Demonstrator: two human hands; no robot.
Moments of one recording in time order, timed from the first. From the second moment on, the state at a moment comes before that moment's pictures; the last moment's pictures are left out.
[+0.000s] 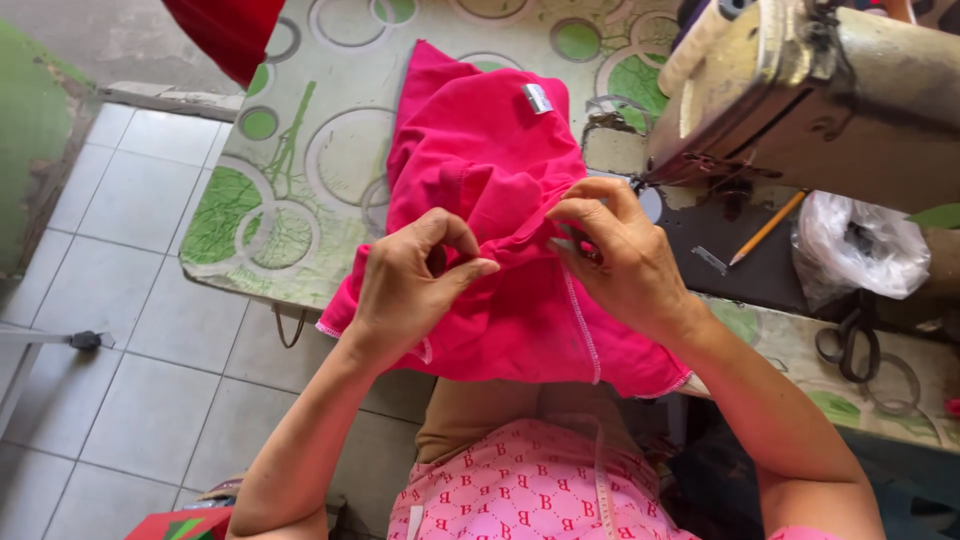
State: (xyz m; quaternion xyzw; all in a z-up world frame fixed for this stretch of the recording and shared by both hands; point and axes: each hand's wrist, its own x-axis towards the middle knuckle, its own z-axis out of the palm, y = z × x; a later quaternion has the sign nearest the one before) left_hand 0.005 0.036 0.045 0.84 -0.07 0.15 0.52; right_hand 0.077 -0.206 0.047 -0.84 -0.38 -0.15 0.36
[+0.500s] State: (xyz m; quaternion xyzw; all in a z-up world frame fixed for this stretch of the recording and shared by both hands) left_hand 0.018 0.035 0.019 0.87 -0.15 0.45 0.13; right_hand 0.081 -0.223 0.029 -0.86 -0.37 -0.21 0.30
